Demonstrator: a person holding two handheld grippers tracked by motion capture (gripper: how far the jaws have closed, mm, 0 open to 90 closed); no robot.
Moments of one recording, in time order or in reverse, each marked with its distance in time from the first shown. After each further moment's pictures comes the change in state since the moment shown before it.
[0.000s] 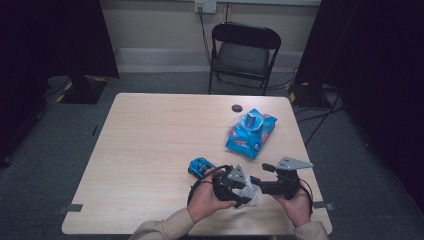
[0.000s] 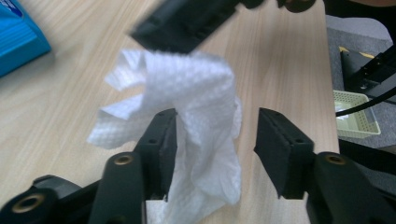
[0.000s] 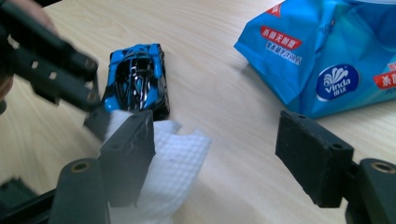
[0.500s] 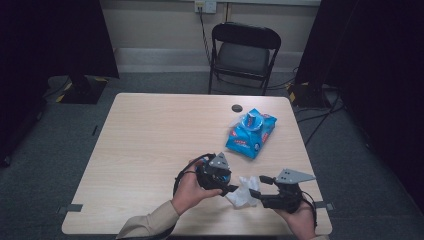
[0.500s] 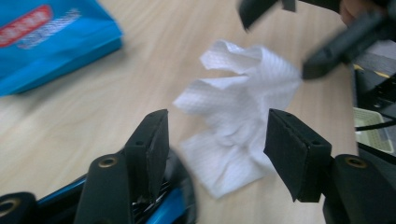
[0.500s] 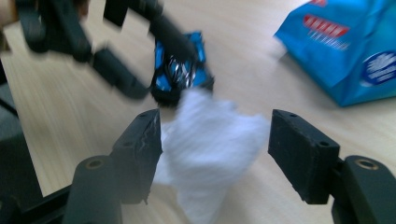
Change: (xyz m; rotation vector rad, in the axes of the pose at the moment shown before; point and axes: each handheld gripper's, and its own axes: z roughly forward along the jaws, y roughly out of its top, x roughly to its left) left arm 0.031 -0.013 -0.043 -0.051 0.094 -0.066; right arm 0.028 -0.012 -0.019 0.019 0.072 -0.030
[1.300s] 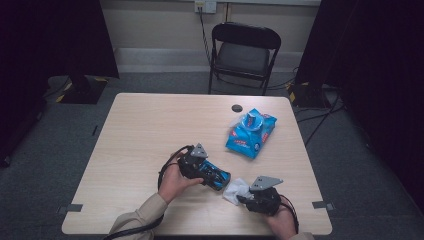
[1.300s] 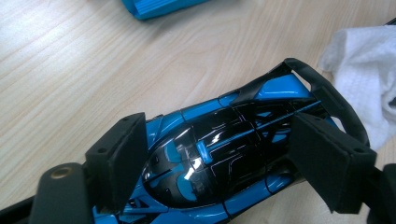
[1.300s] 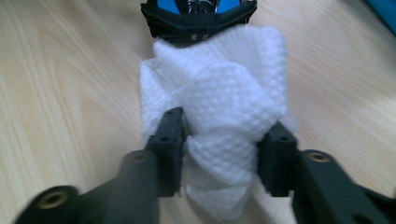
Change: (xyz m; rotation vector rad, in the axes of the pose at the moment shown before) left arm 0.057 -0.042 -0.006 0.056 0.146 -0.086; right arm 0.017 -0.019 0.057 0.204 -0.035 -0.123
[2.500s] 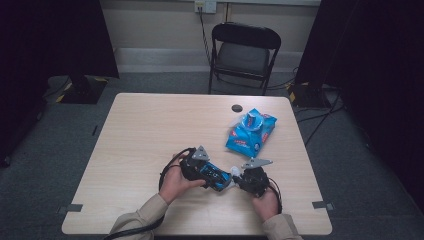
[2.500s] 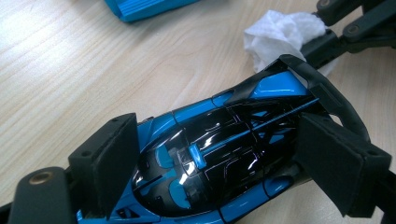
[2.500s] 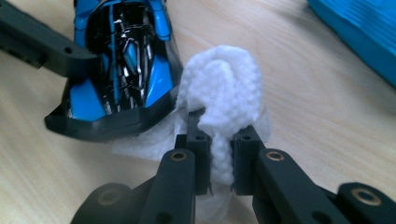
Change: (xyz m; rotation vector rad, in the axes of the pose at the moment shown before) left arm -0.005 -0.004 0.006 -0.024 -0.015 0.020; right arm -0.023 0.037 0.036 0.002 -0.073 0.182
